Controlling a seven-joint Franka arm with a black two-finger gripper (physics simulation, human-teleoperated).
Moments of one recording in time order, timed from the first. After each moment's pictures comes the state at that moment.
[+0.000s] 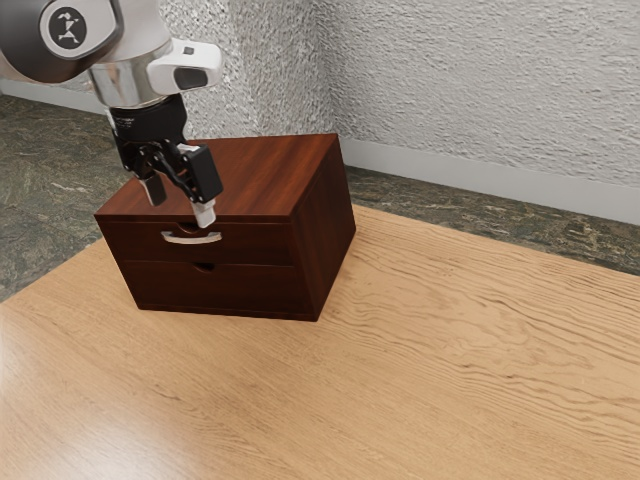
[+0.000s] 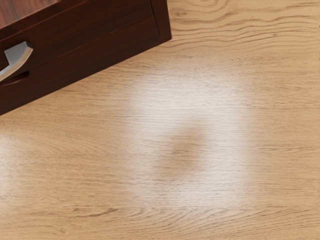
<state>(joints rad) -0.51 -0.03 0.59 -1.36 0.09 1.36 0.12</state>
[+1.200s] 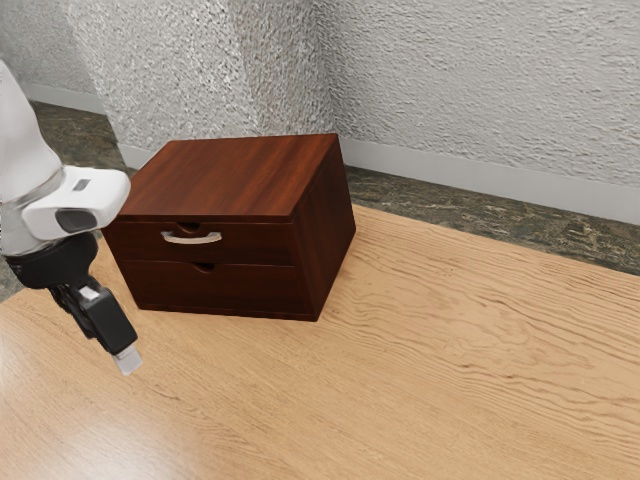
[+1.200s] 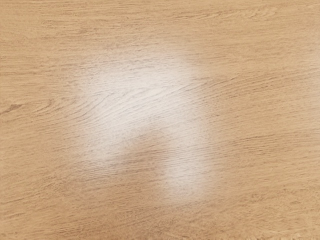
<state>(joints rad) -0.02 -0.61 0.07 -2.09 -0.01 1.50 0.18</state>
